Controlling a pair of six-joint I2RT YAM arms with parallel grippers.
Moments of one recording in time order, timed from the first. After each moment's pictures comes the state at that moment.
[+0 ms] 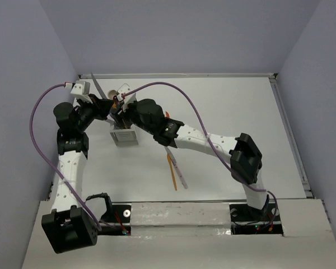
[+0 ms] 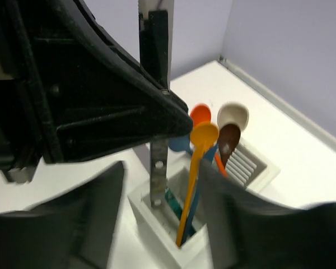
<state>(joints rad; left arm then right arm) 0.19 1.01 0.90 0.05 0.67 -0.26 1.07 2.04 1.82 0.23 0.14 -0.05</state>
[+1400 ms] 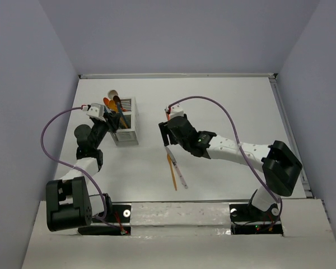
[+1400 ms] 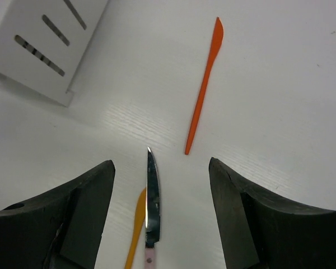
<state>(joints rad) 0.12 1.20 0.39 0.88 0.51 -0.18 0.97 1.62 1.14 -0.07 0.45 0.31</state>
